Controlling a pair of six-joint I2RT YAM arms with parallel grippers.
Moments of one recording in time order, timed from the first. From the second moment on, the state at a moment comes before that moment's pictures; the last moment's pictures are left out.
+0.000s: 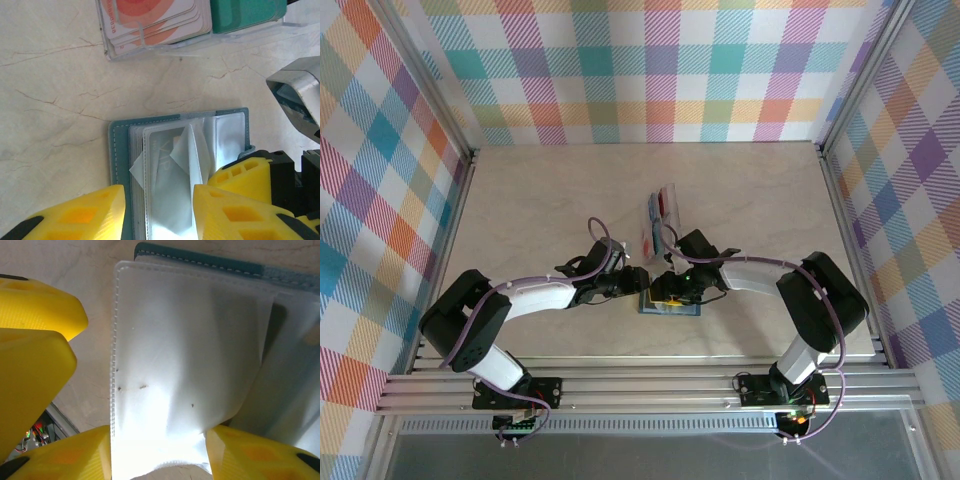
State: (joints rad) left arm -0.71 1.55 0.71 0.03 0.24 -0.83; right arm 0.67 1.65 0.81 -0.28 -0.58 0.62
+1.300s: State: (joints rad) left arm -0.74 1.70 0.78 0.00 0.18 -0.75; right arm 0.67 1.66 0.81 -0.26 -0.64 0.60
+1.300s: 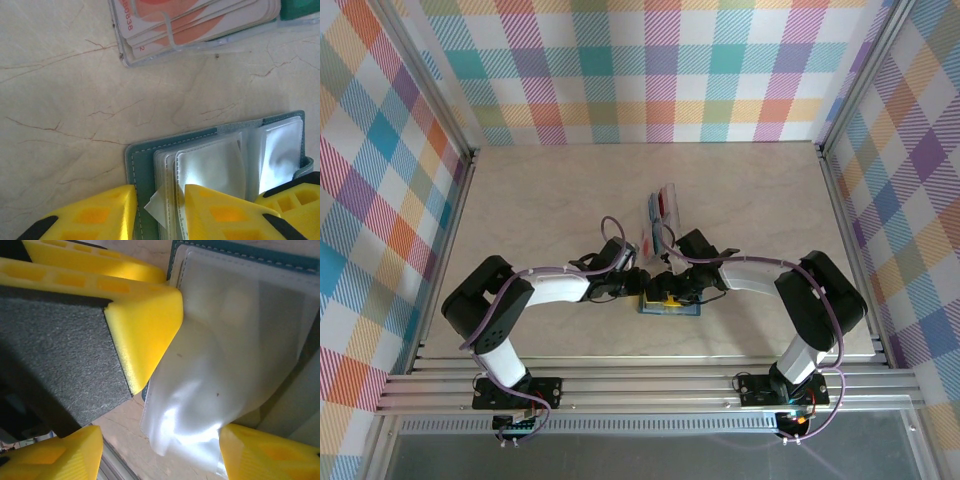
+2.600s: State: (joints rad) left arm -0.75 1.69 0.75 0.06 0.16 -0.74; right arm 0.59 1.92 1.61 -0.87 -0.20 0.44
